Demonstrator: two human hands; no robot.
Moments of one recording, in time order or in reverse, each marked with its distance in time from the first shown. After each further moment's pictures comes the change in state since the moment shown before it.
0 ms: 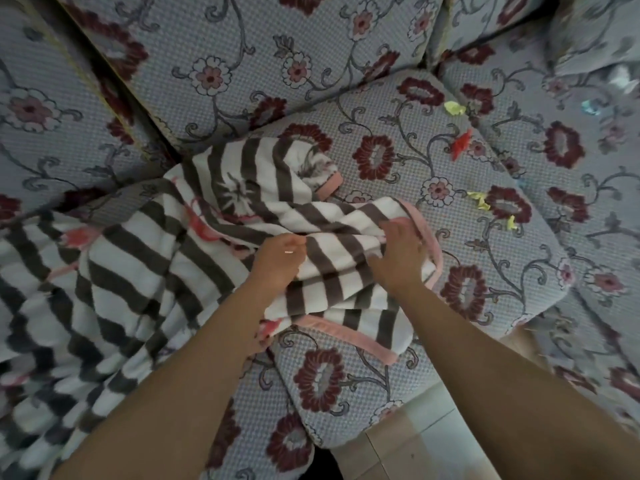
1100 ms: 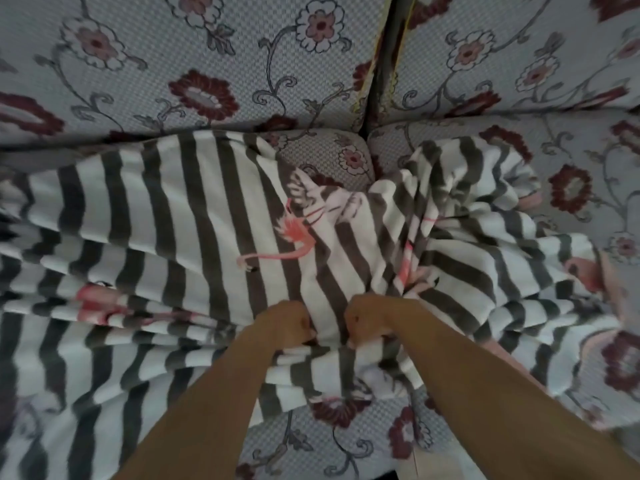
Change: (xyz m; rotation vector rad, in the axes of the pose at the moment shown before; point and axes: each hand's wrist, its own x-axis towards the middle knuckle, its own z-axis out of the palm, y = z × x) left_hand -0.073 -0.246 -0.222 0.742 -0.319 -0.119; right_hand -0.120 -0.255 0.179 -0.684 -1.158 -0.607
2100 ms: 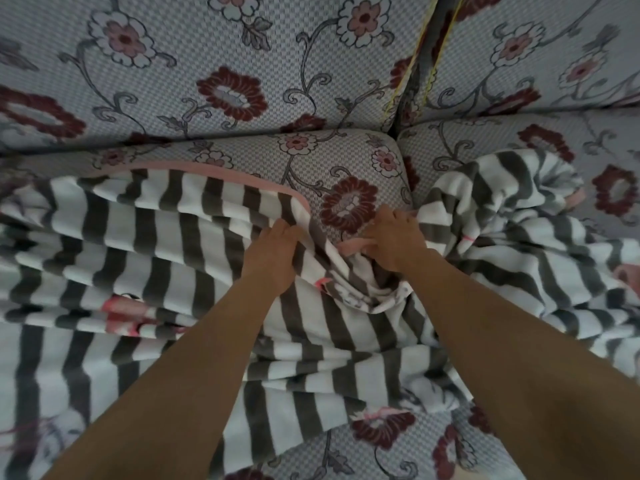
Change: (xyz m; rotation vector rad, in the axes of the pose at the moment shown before) left_hand 0.018 -0.062 -0.089 0.140 0.607 0.011; right_hand 0.055 -0.004 -0.086 -0.177 0.713 0.276
